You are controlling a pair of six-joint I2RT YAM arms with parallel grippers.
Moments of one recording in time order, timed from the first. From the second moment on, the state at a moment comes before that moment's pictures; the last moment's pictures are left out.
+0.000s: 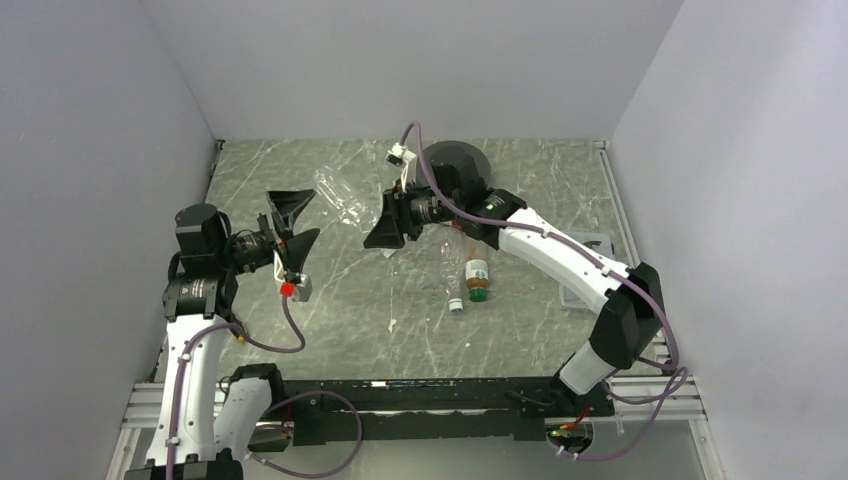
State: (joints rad) left arm 0.11 0.79 0.89 -0.46 1.11 1.70; right arm 0.76 1.58 1.41 -0.25 -0.67 0.34
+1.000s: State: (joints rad) left arm -0.08 0.89 0.88 -0.59 0.94 2.09; right arm 0.86 1.79 1.70 -0.45 -0.73 0.38
